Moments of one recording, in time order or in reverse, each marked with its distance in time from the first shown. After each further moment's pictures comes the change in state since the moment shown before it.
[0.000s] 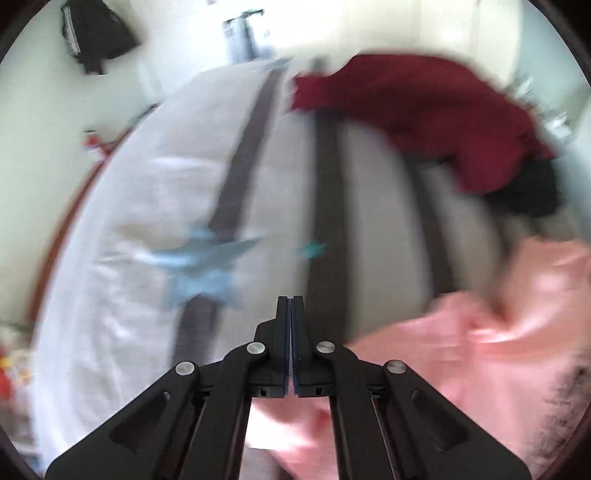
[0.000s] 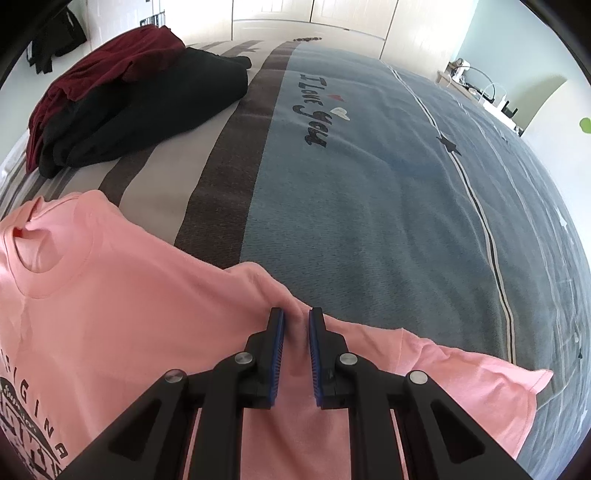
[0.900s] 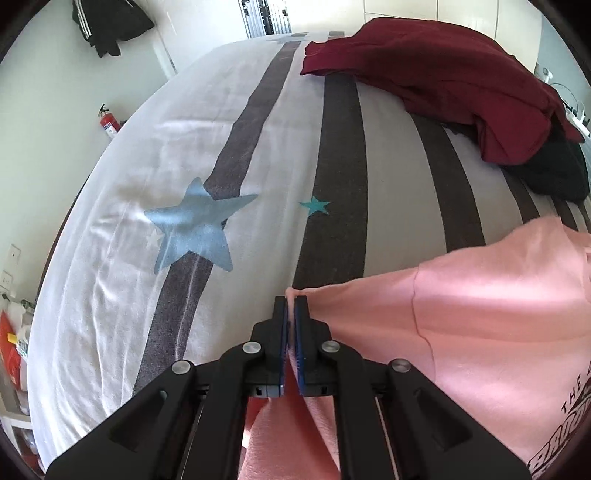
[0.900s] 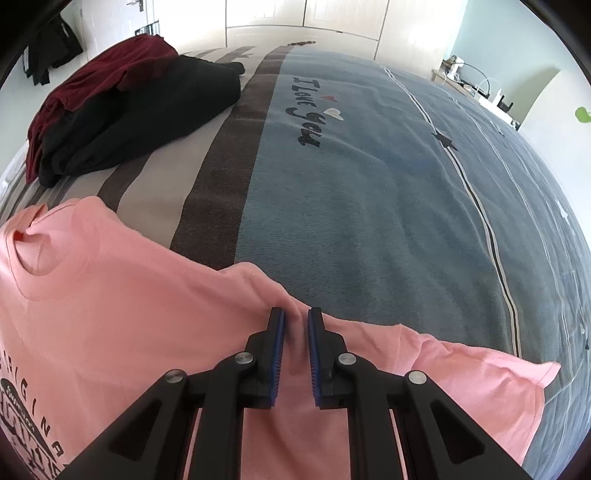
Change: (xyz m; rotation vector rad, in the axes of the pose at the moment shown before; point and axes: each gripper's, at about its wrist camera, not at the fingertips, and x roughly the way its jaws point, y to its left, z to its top) left arm 0.043 -0.009 0.000 -0.071 0.084 0.177; right arm -0.001 -0.003 -0.006 0.035 -0.026 -0.005
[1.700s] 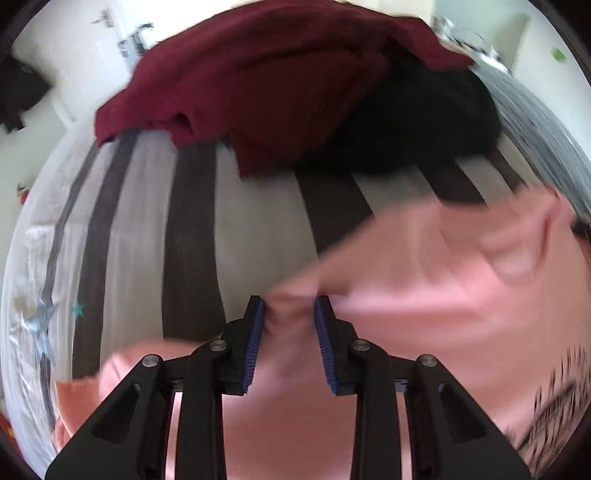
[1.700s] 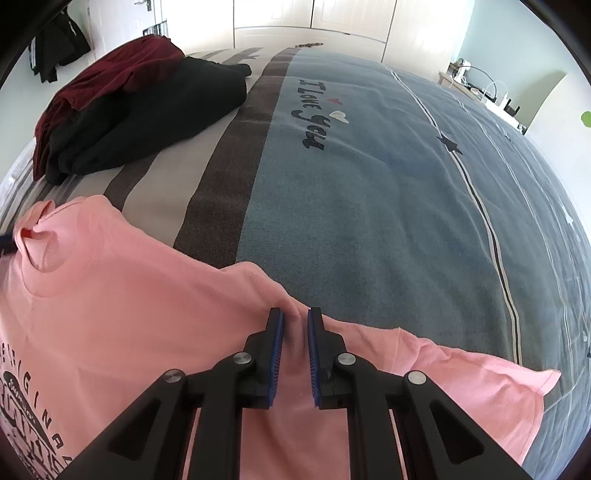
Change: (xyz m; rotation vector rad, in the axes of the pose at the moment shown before) left arm 0.012 -0.153 0.025 0.218 -0.058 -0.213; right arm 0.002 0.002 0.005 -0.022 -0.009 0.028
